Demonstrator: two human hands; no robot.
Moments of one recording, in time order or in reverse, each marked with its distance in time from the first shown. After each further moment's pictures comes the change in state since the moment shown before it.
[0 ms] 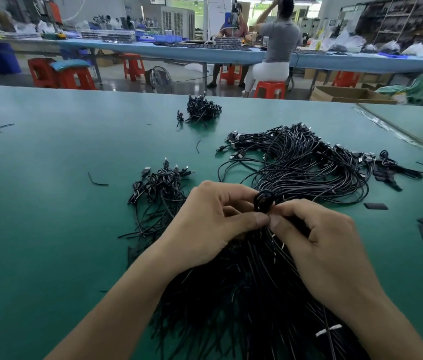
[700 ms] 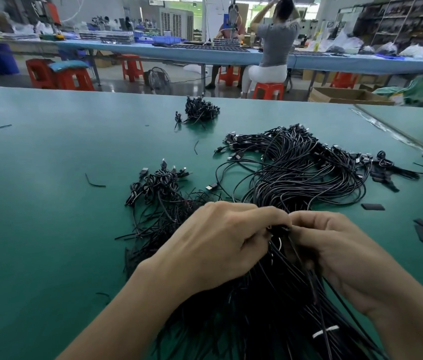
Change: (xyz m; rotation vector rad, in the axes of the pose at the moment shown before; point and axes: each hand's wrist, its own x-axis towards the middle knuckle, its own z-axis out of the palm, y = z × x) left_hand -0.008 0.008 0.010 0.709 -0.071 0.451; right_hand 0.008 0.005 -0.023 0.579 -0.349 0.528
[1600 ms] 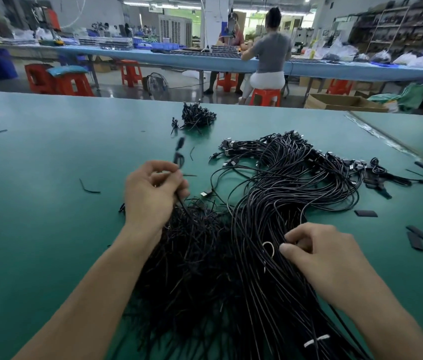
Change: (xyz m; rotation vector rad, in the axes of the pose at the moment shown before) left_hand 0.007 -0.079 -0.009 -0.728 0.824 -0.797; right_hand 0.008 0.025 -0.015 -0.852 0.387 -0.021
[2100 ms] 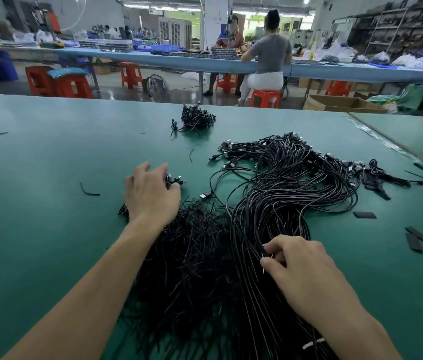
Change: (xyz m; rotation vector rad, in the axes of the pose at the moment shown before) left_hand 0.022 -0.005 0.002 1.060 0.001 0.043; right_hand -0.009 -0.007 0.025 -0.108 -0.029 -0.119
